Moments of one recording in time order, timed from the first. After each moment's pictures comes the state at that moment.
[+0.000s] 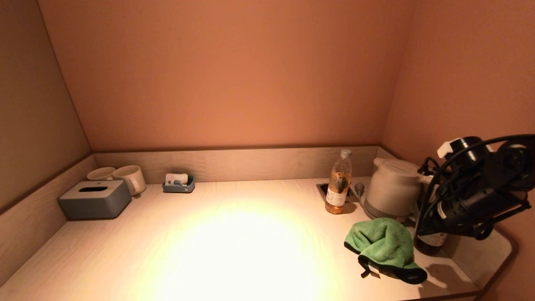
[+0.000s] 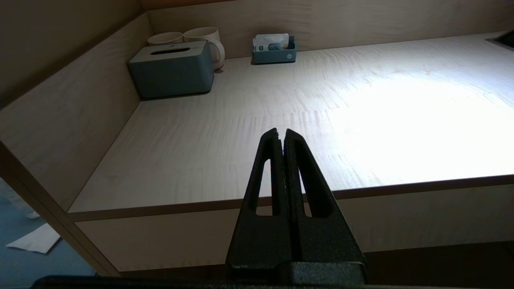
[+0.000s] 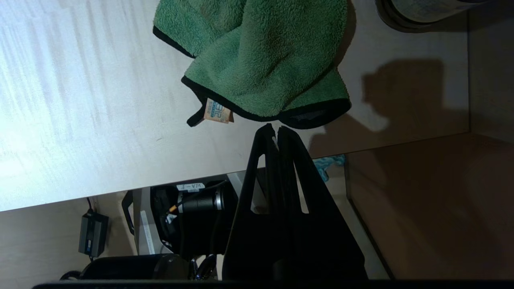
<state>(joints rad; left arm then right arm) 0.00 0.00 0.00 0.01 -0.02 0.07 -0.12 1.77 -1.16 0.52 0.08 0.08</state>
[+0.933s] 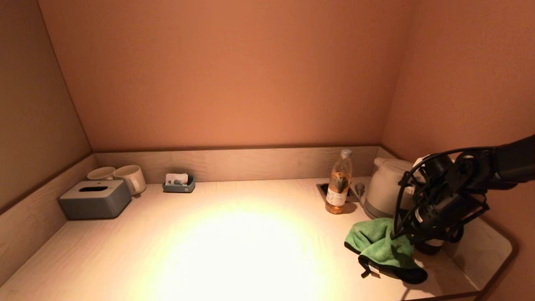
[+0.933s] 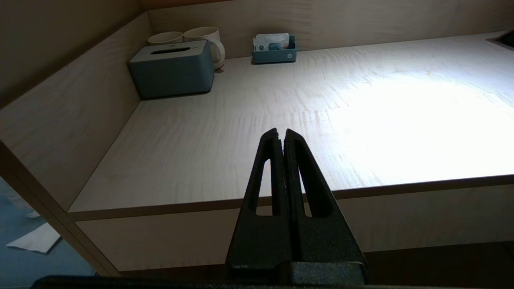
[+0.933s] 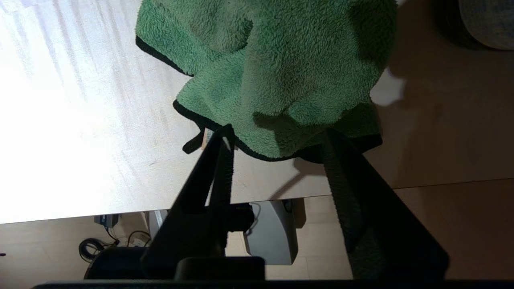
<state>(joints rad) 0.00 0.00 0.00 0.01 -0.02 0.07 -0.14 1.99 -1.26 0.52 0.14 0.07</state>
